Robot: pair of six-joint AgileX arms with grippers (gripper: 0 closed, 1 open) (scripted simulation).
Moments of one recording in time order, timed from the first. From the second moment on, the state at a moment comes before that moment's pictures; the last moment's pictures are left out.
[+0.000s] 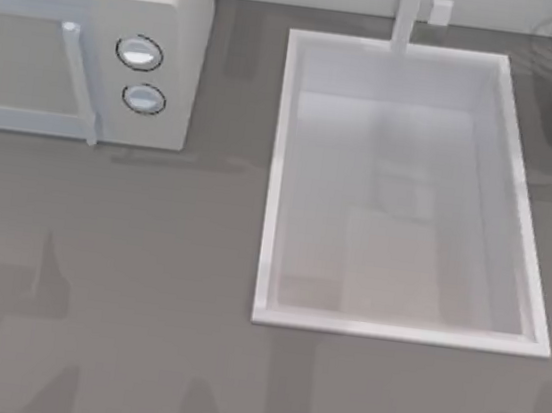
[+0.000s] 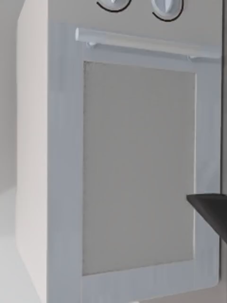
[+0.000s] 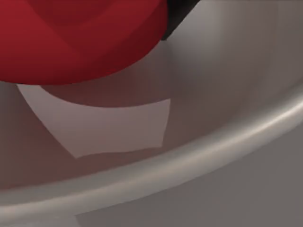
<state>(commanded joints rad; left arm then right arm) 0.00 0.00 0.00 0.00 0.00 0.00 -0.38 1.79 0.83 -0.61 0.00 -0.36</state>
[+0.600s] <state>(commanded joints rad) 0.00 0.00 0.00 0.00 0.00 0.00 -0.40 1.64 0.85 -0.76 -0.01 -0.33</state>
